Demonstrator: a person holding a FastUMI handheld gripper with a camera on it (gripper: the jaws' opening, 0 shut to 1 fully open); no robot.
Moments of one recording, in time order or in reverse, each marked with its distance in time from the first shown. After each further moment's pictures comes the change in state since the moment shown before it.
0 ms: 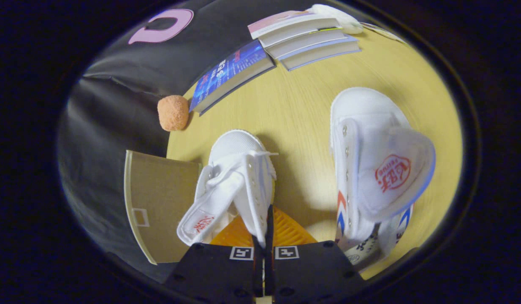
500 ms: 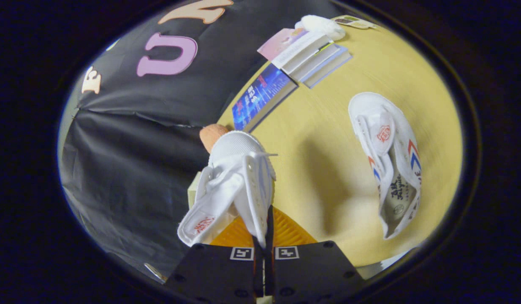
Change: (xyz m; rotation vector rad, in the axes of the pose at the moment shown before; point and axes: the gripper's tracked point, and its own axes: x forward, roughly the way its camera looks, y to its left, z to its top) arm -0.083 0.097 0.007 0.220 -0.148 0.227
